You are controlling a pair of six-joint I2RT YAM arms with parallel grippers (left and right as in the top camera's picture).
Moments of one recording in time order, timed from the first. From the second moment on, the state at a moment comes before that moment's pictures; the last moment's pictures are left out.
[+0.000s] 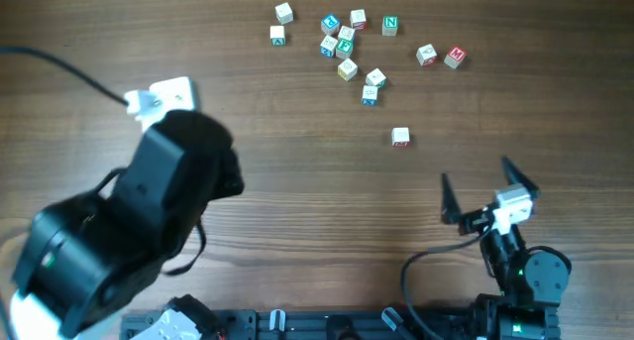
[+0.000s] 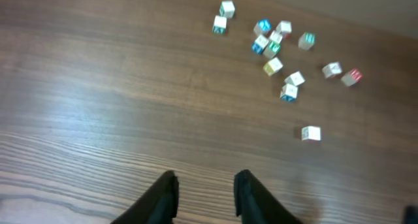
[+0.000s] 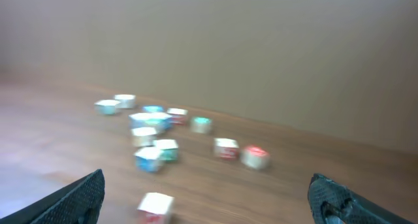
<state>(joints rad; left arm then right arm) -0.65 1.14 1.71 -1.44 -0.42 -0.72 -0.12 0.02 0.01 0.05 -0.43 -0.12</state>
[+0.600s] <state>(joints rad) -0.65 1.10 1.71 -1.48 -0.45 -0.73 -0.12 0.28 0.23 0.24 -0.63 0.19</state>
